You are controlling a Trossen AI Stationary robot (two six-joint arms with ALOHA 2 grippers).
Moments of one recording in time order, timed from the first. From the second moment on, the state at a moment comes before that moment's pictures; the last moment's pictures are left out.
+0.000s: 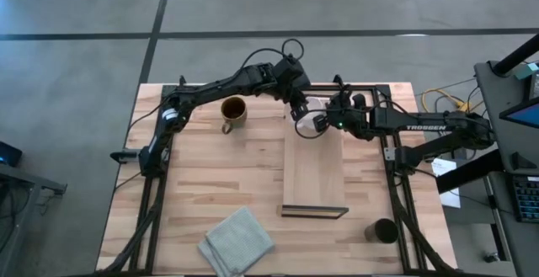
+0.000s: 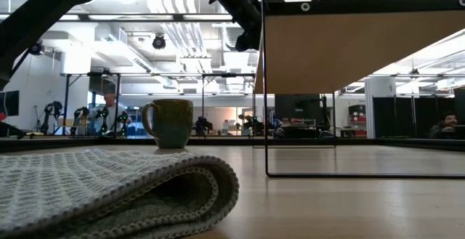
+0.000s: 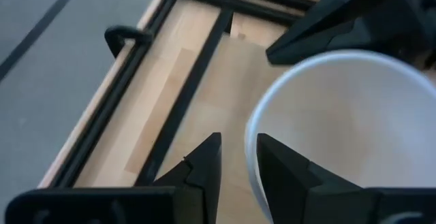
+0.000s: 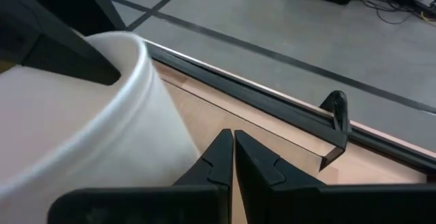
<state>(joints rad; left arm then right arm) 0.34 2.12 2.20 -0.78 0.08 -0.02 -0.15 1.21 0.93 -0.55 0.75 0.60</state>
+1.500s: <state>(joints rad) 0.31 1.83 2.20 -1.34 0.06 -0.05 0.00 0.99 1.23 -1.06 0.65 0.73</state>
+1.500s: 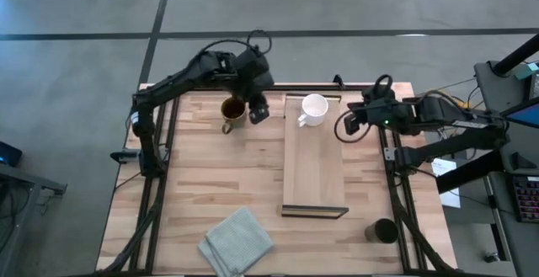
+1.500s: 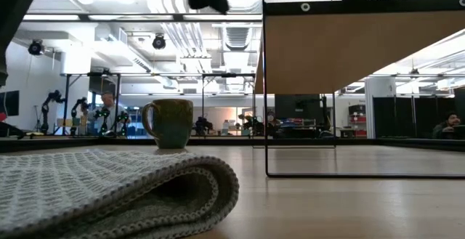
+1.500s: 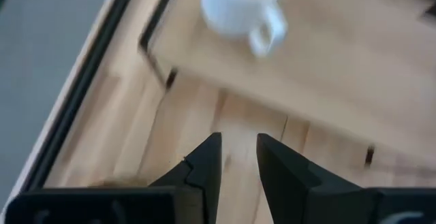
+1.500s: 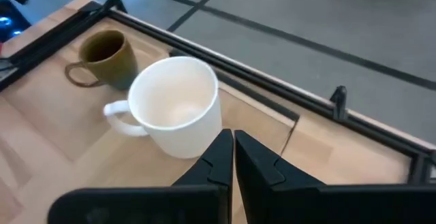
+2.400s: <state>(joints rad) 0.45 1.80 1.68 -1.26 -0.13 -0.20 0.02 1.07 1.19 -1.10 0.64 0.78</state>
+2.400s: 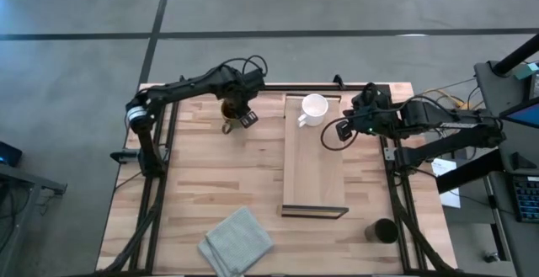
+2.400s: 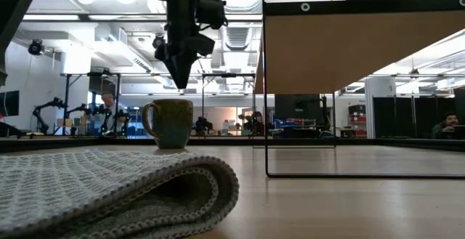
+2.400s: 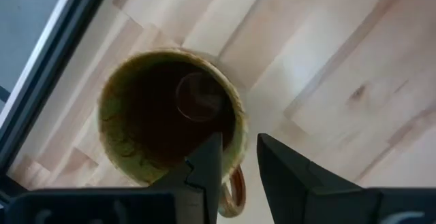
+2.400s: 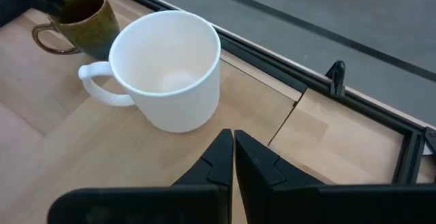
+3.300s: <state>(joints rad) 0.52 1.87 1.67 -1.20 -0.05 -0.20 0.02 1.07 1.19 -1.10 0.64 0.81</state>
